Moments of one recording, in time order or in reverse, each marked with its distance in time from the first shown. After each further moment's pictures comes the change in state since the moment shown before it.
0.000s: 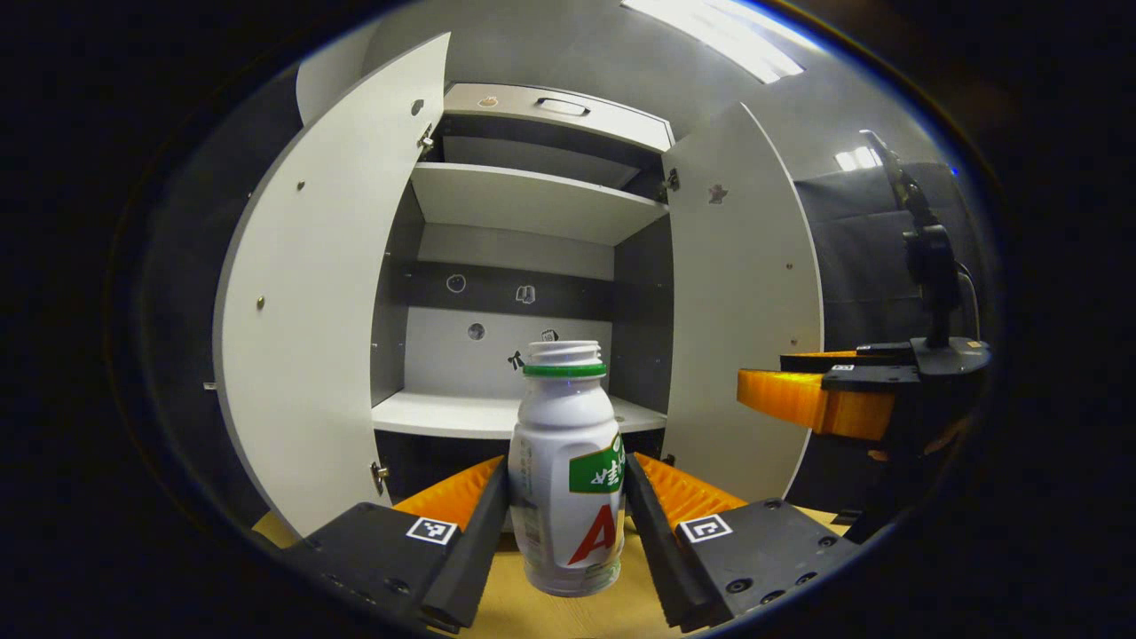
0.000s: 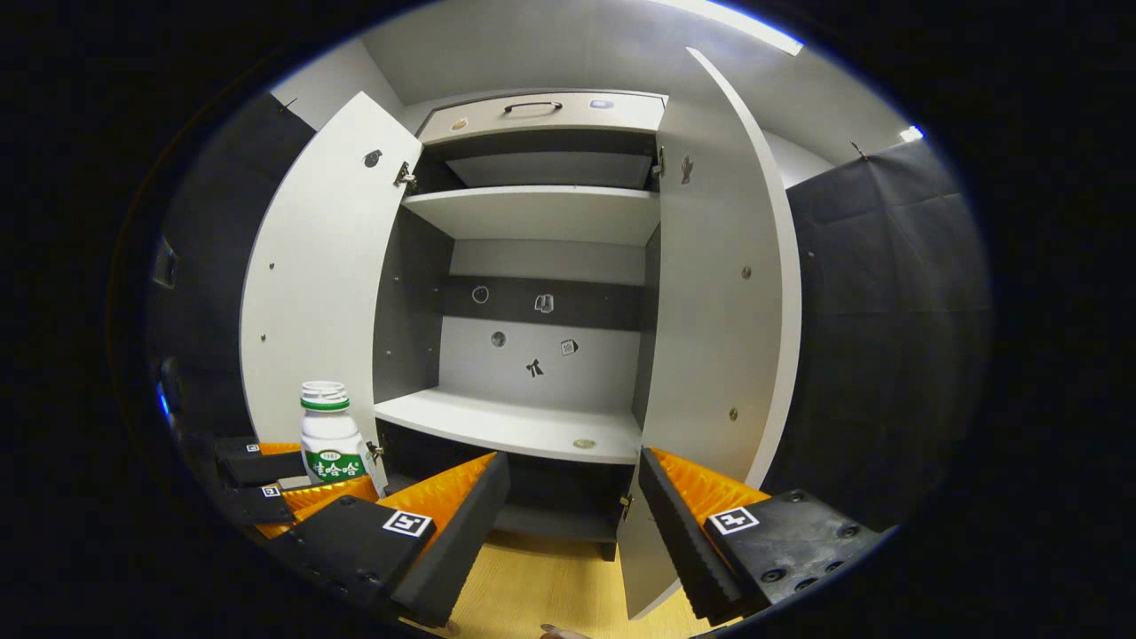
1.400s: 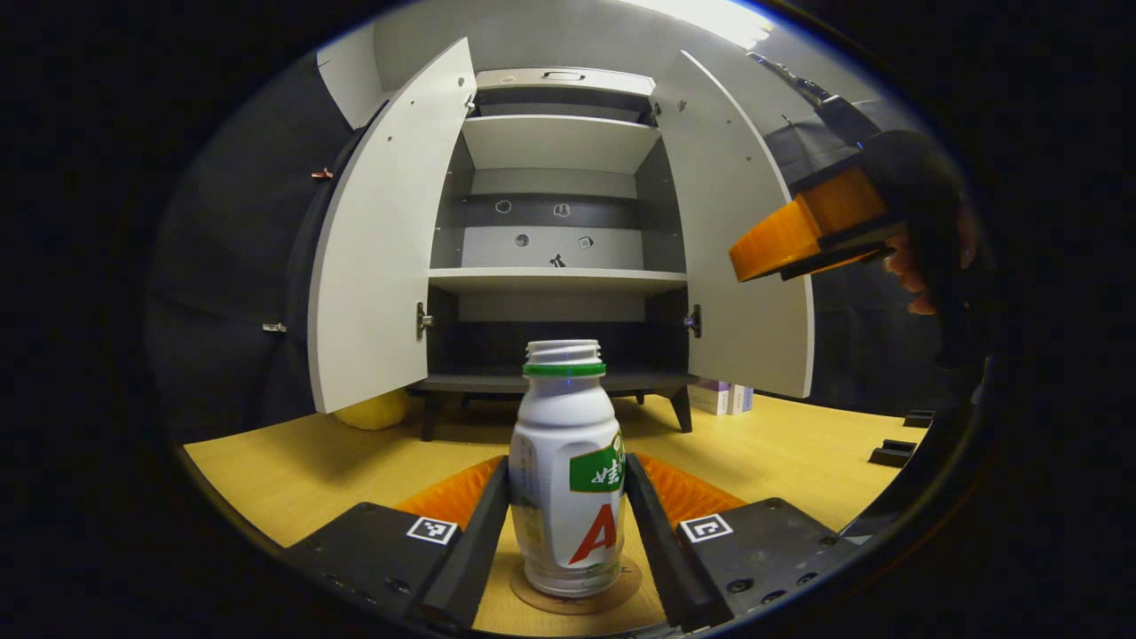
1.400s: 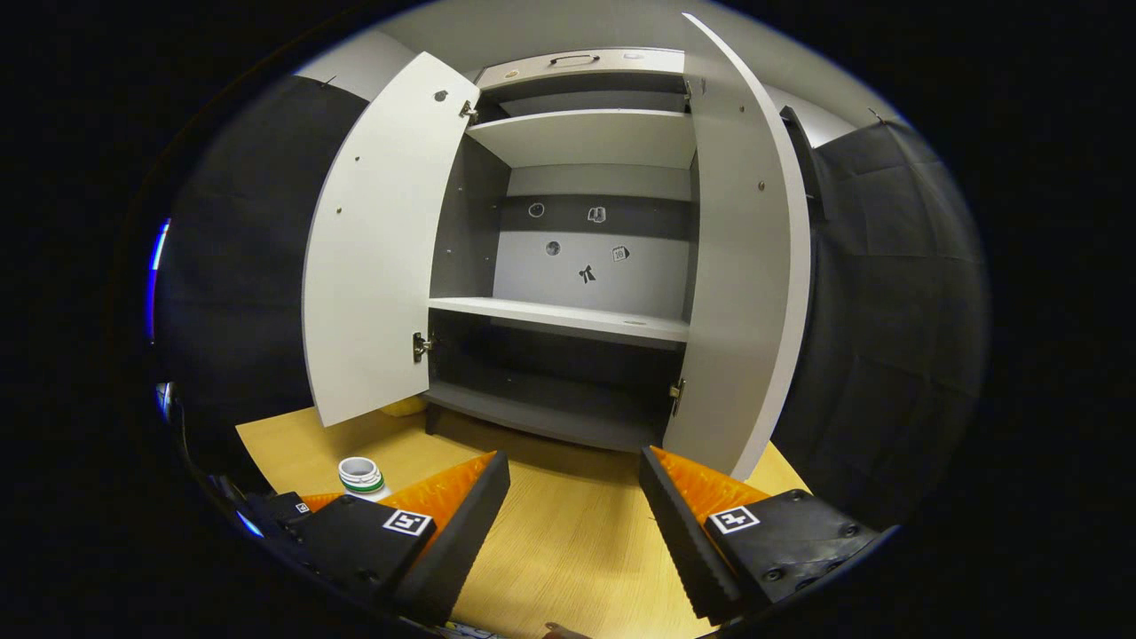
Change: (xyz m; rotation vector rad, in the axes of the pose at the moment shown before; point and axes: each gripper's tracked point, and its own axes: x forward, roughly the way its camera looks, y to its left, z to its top) left arm -0.074 -0.020 -0.226 0.075 0.046 0.175; right arm -0.052 0.020 -0.150 -0.014 0.140 0.159
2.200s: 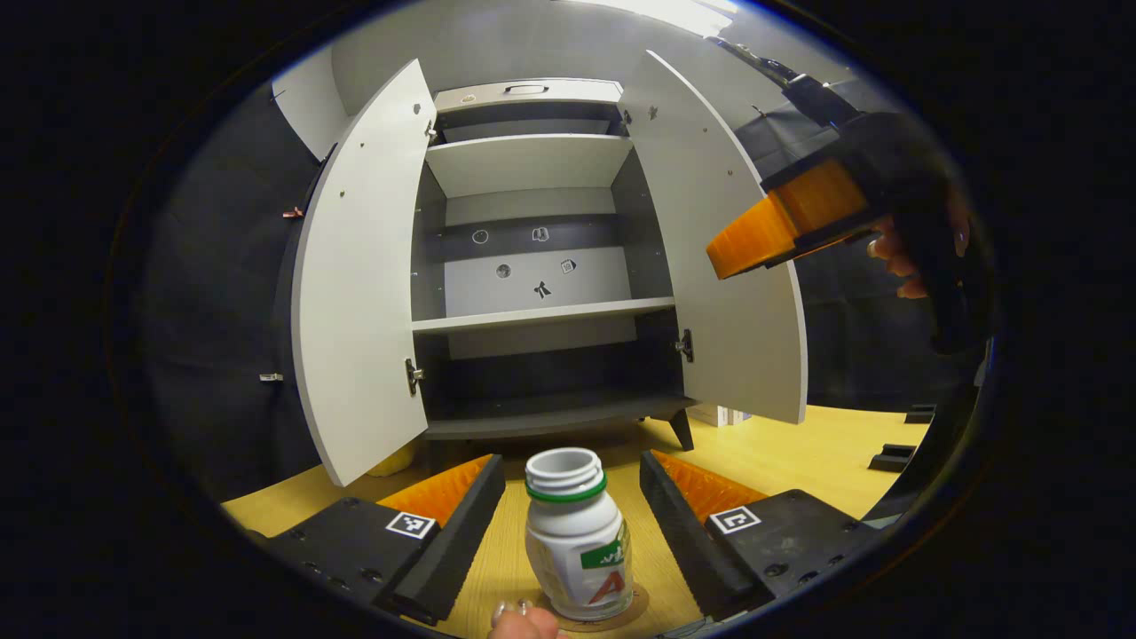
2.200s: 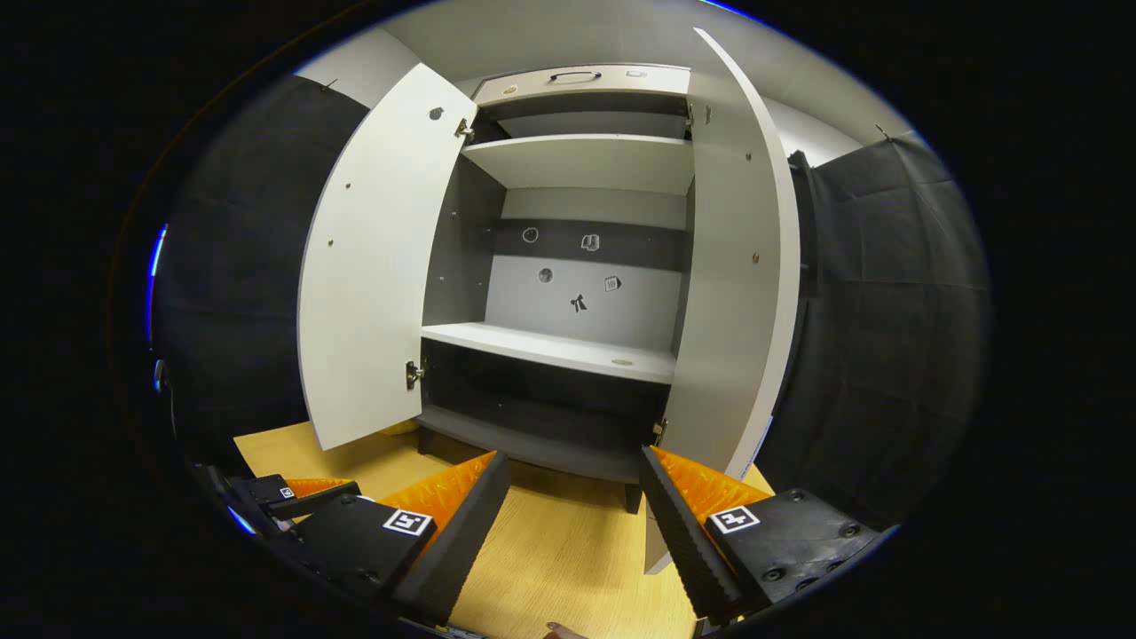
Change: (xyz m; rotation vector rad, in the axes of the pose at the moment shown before) left arm 0.015 -0.001 0.083 0.087 -0.018 -0.047; right arm -0.007 -0.013 0.072 -0.032 -0.064 -0.050
